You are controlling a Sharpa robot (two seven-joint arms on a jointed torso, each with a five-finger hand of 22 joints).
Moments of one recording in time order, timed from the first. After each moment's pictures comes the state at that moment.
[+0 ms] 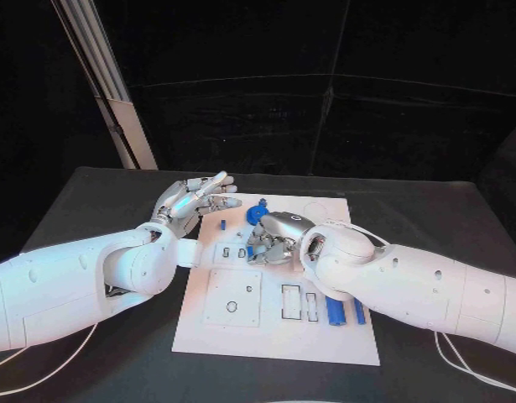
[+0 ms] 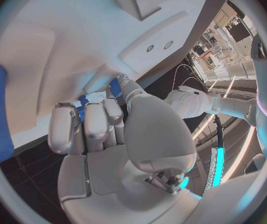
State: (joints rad) left arm 1.18 -0.85 -0.14 1.55 0.19 -0.29 0.60; left_hand 1.22 0.04 0.20 0.10 0.07 0.94 0.23 0.12 0.07 0.97 0.17 0.26 0.07 1.15 0.12 0.25 0.15 0.17 0.92 0.23 0.26 0.09; right arm 1.04 -0.51 0.04 1.41 -1.55 -0.23 -0.19; right_hand 1.32 -0.05 0.13 0.04 0.17 1.07 0.13 0.09 0.07 1.34 0.04 1.14 1.21 1.47 -0.04 1.26 0.95 0.08 1.36 0.08 1.44 1.23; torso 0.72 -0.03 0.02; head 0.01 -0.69
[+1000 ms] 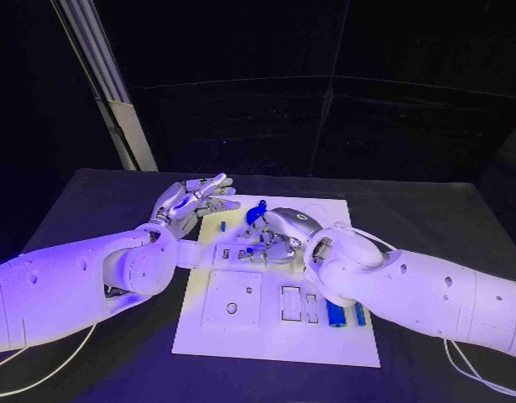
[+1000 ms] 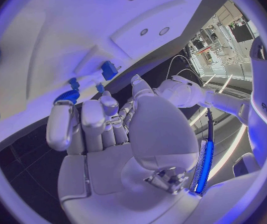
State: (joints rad) left arm 1.18 -0.85 -0.14 1.54 0.18 -0.28 0.59; left_hand 1.21 0.02 0.21 0.08 0.07 0.95 0.20 0.12 0.07 1.06 0.14 0.26 0.07 1.23 0.08 0.26 0.19 0.17 0.98 0.21 0.28 0.09; right arm 1.03 -0.55 0.04 1.46 -1.54 -0.38 -0.13; right_hand 1.22 -0.09 -0.02 0.17 0.24 0.94 0.16 0.07 0.07 1.26 0.07 1.06 1.12 1.45 -0.01 1.20 0.87 0.08 1.35 0.09 1.42 1.20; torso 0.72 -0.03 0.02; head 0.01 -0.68
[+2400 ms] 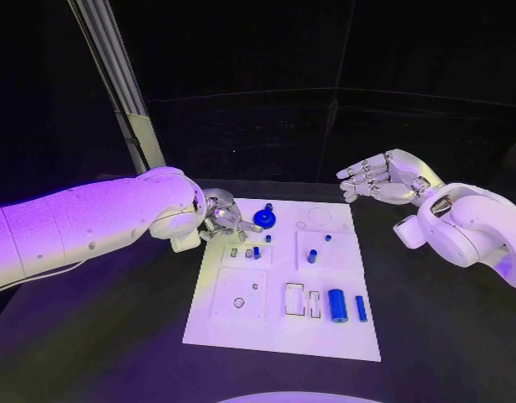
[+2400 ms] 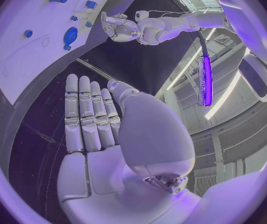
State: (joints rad) left arm 1.33 -0.70 -0.14 1.37 -0.83 0.13 -0.47; left_hand 1.08 0.06 -0.11 0.29 0.05 0.94 0.07 0.57 0.24 1.21 0.00 1.10 0.80 1.47 -0.06 1.53 1.31 0.12 1.40 0.04 1.24 1.00; right arm 1.14 -0.91 0.09 1.48 -0.70 -0.26 0.25; right_hand 1.43 -0.08 0.32 0.09 0.21 1.01 0.20 0.07 0.07 1.20 0.12 0.06 0.10 1.21 0.07 0.16 0.12 0.18 1.01 0.17 0.46 0.21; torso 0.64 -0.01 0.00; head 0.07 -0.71
